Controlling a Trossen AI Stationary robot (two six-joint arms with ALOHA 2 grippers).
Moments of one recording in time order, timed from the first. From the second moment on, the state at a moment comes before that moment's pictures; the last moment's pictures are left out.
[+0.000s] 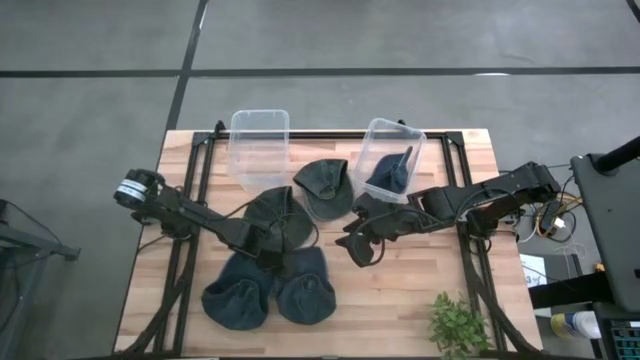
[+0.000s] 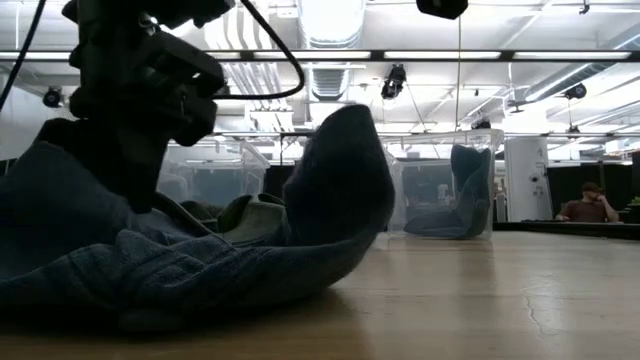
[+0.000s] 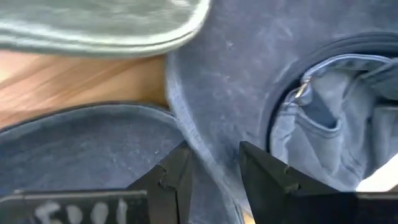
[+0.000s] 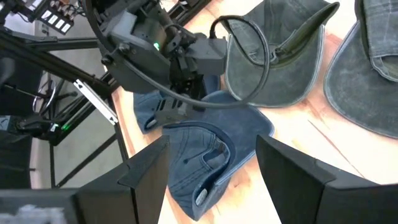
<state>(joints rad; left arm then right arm) -0.32 1.57 0.93 -0.53 0.10 -1.37 0.28 1.49 1.40 -0.59 0.20 0.91</state>
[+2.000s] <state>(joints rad) -0.29 1.09 1.00 -0.41 -0.34 -1.11 0.28 1.48 1.42 -0.54 0.25 1.04</state>
